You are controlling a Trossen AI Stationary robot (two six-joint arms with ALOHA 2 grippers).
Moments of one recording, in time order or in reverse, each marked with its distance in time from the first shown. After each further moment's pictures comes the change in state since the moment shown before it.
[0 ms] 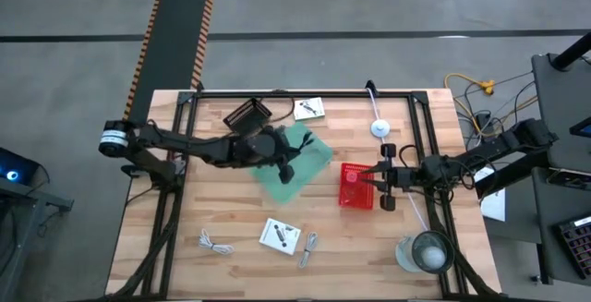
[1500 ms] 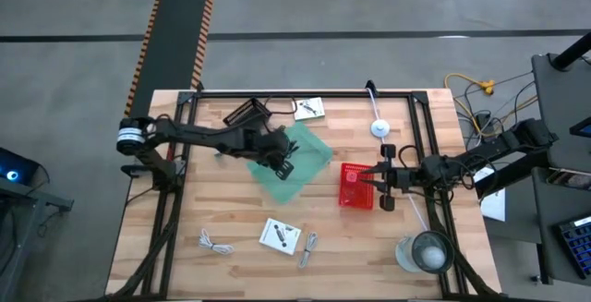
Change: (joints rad) left arm 0.101 0.140 0.164 -0.558 0.190 -0.315; right arm 0.000 0.001 -0.001 -0.018 0.001 -0.028
